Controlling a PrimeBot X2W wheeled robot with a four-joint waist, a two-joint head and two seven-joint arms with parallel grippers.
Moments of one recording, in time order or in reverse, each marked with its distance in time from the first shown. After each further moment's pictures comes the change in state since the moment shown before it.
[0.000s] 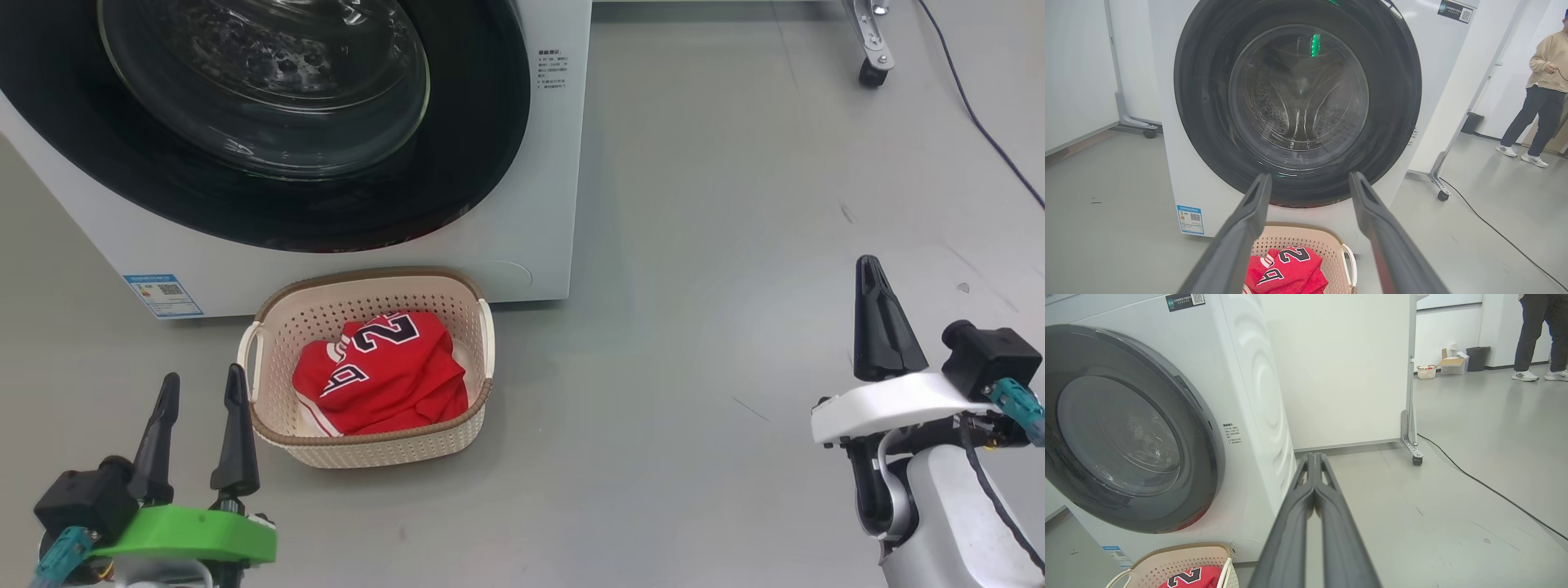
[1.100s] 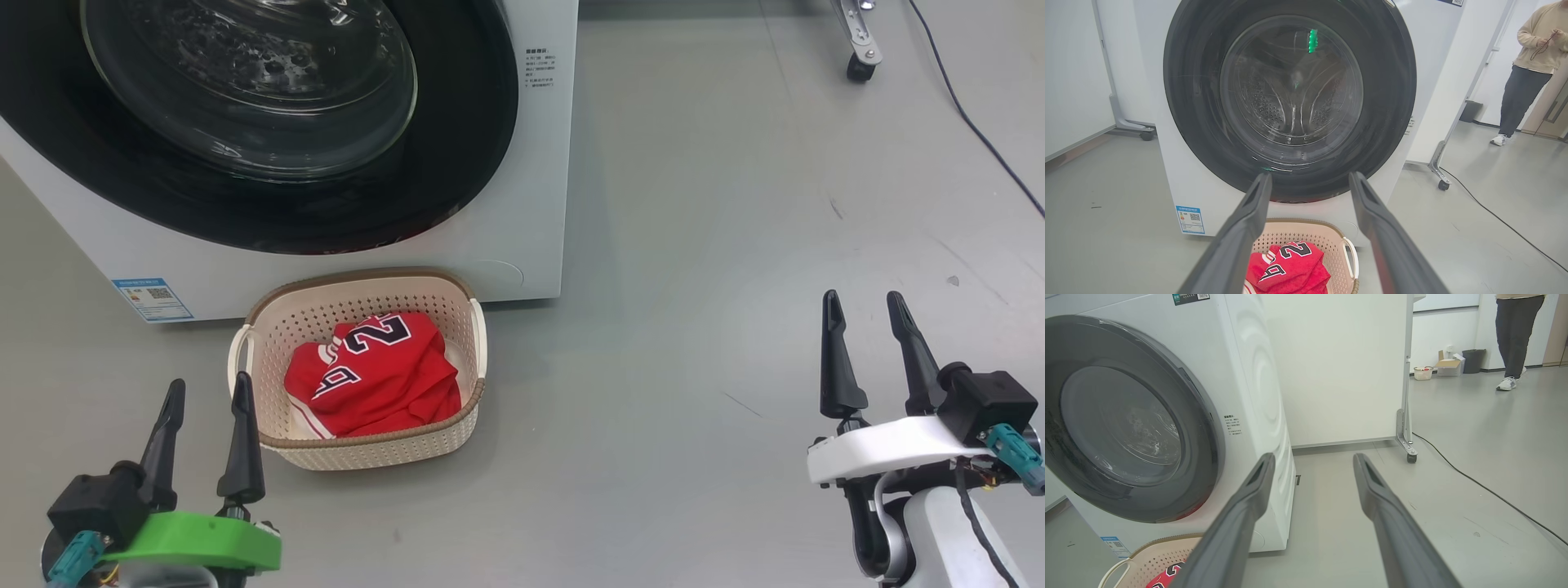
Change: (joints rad) left arm 0.012 -0.006 0.001 0.001 0.049 0.000 0.000; right arm 0.114 0.027 -0.020 -0.103 -0.054 -0.004 0.000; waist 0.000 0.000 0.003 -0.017
